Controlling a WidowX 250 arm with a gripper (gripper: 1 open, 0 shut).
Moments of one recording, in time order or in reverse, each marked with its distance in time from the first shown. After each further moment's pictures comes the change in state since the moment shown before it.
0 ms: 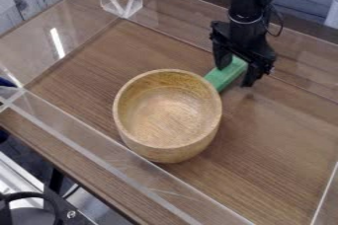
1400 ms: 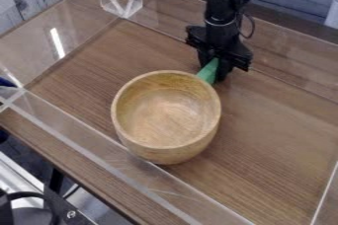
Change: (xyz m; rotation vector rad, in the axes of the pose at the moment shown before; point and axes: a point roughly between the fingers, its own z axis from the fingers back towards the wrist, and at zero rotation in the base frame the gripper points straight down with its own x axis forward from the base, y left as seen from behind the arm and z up) arm -0.023 0.013 -0.007 0.035 0.115 0.088
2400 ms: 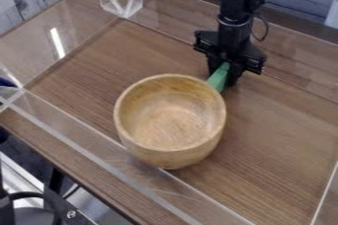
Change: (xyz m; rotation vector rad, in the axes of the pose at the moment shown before) arm 0.004 -0.017 0.007 0.001 0.056 0.064
